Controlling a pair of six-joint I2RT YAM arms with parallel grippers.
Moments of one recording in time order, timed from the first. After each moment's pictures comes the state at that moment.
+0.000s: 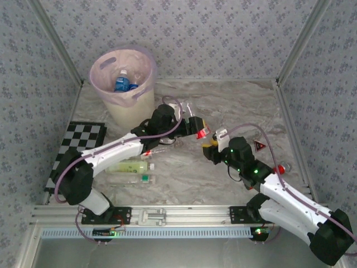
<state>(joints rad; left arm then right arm) -0.82 1.54 1.10 0.07 0.30 -0.94 0.65 0.81 0.48 -0.08 -0.05 0.14</state>
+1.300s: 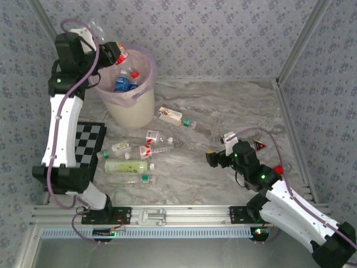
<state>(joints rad) -0.07 1.69 2.08 -0.71 0.27 -0.38 0.65 0.65 0.48 -0.35 0.15 0.13</state>
